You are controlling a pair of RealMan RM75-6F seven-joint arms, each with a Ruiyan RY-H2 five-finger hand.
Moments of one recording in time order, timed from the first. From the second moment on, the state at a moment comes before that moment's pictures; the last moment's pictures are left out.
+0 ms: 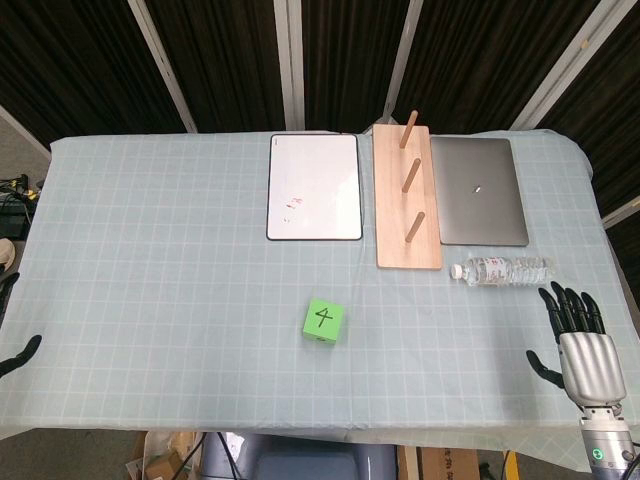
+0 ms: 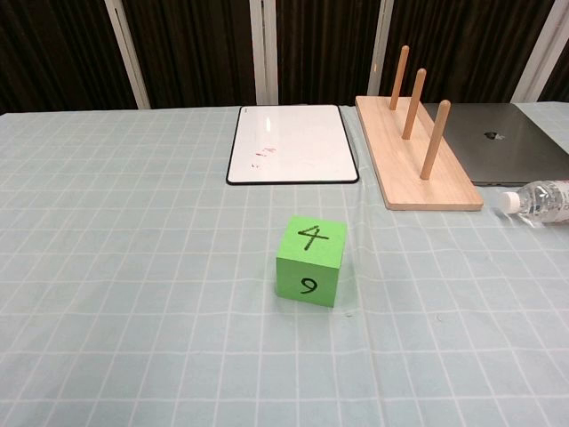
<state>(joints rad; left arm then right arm) -0.03 -1.10 -0.07 -1.62 1.51 1.62 0.04 0.07 -1.17 0.06 -1.63 -1.52 1.50 -0.11</state>
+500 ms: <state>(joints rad) -0.04 -1.11 -0.06 -1.63 1.52 1.60 0.08 0.07 -1.14 0.05 -1.64 -1.52 1.49 -0.07</state>
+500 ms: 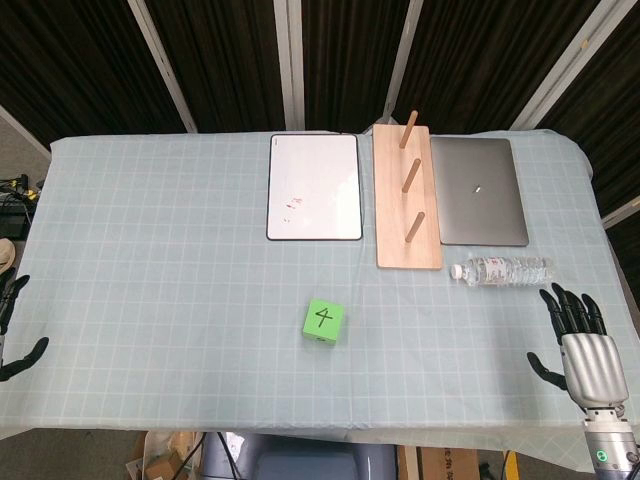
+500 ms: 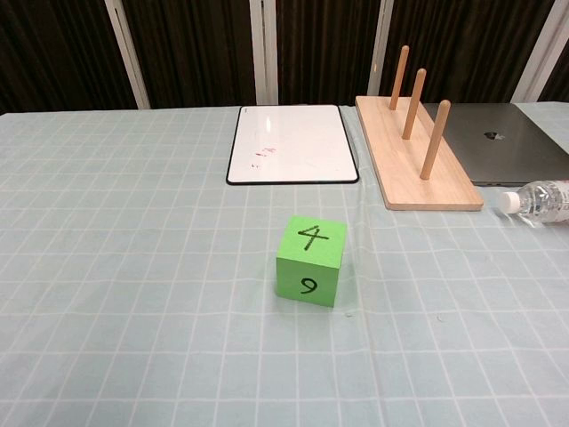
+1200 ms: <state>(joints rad) -0.03 -1.09 -0.09 -1.63 1.47 1.60 0.02 0.16 -1.07 0.05 -1.74 -1.55 1.34 -0.13</state>
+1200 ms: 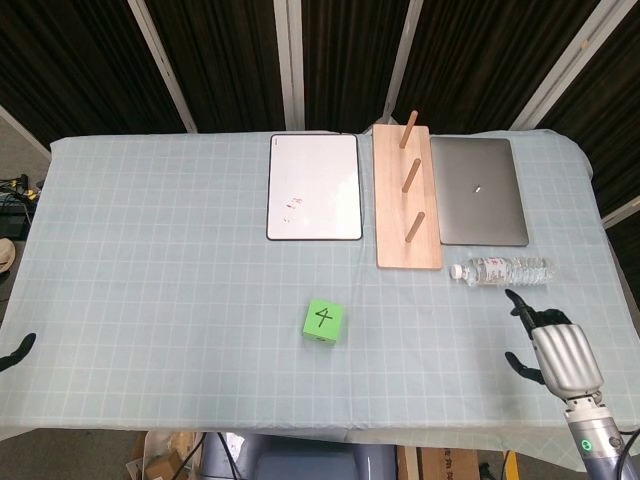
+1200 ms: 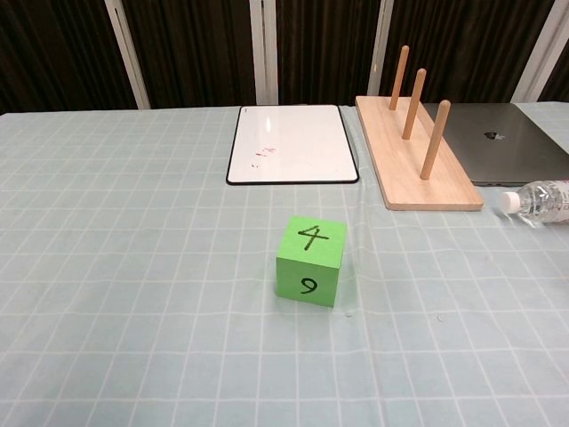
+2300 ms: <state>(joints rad) -0.03 -1.08 -0.11 -1.64 1.44 1.59 -0.01 0.91 -1.04 -0.01 -2.22 -0.55 0.82 -0.88</state>
